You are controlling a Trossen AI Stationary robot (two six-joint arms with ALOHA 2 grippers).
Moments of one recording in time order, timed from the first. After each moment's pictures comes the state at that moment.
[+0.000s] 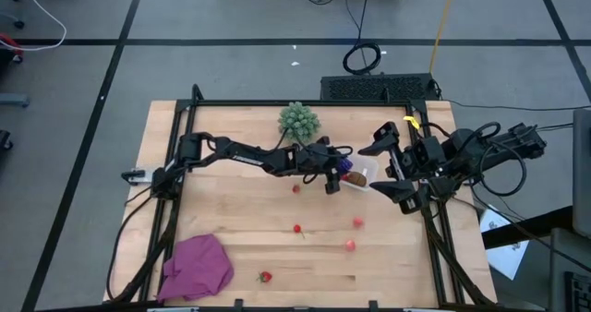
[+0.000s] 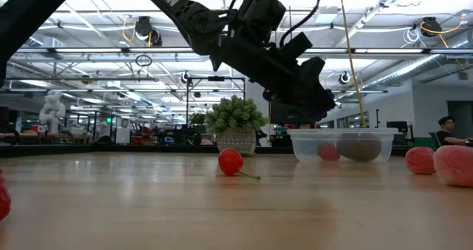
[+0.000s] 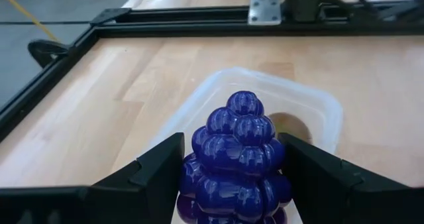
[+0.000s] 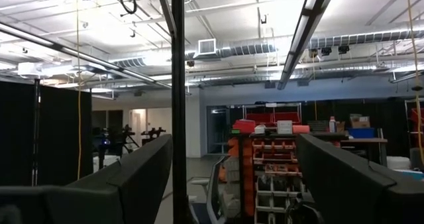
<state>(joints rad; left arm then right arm) 0.08 2.18 1.47 0.28 -0.11 0.07 0.33 1.01 1.01 0.46 0.08 0.01</state>
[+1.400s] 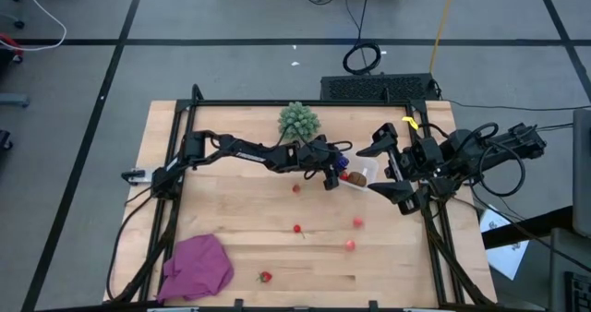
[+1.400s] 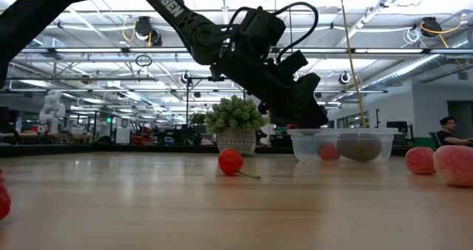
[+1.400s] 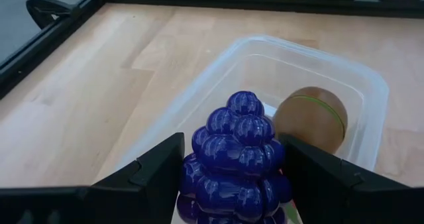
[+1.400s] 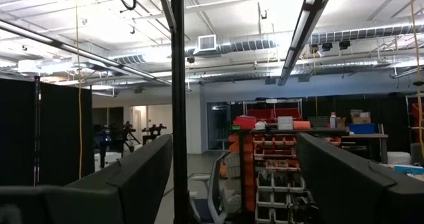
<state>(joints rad) 0.12 2.21 1.47 0.26 -0.09 0.02 0.33 1.01 1.01 0.45 0.08 0.01</state>
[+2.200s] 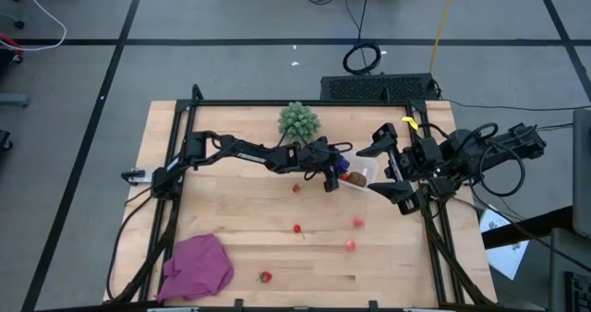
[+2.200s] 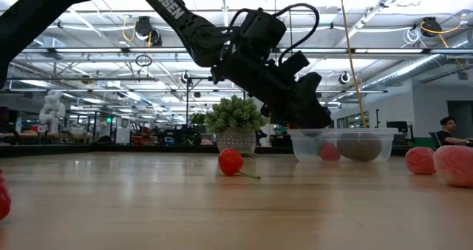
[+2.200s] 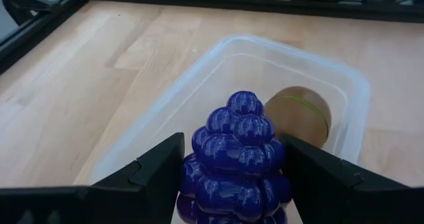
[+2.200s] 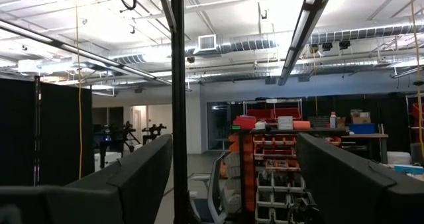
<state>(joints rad) 0.12 2.22 1.47 0.27 -0.04 0.00 0.33 1.01 1.01 0.45 0.08 0.01</state>
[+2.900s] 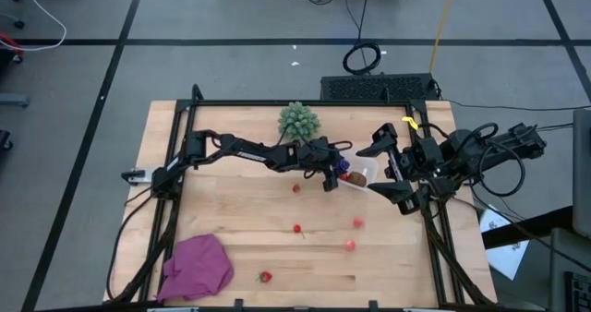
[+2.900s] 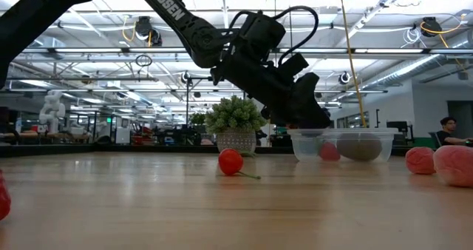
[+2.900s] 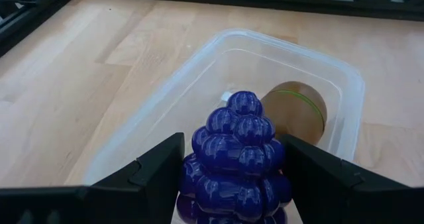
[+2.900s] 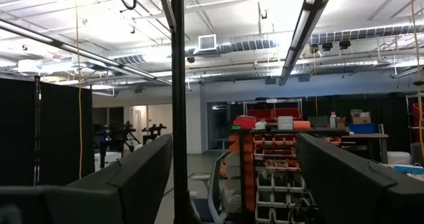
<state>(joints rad) 0.13 2.22 1.47 0.26 0.00 0.00 0.33 1.01 1.01 0.45 0.08 0.01</state>
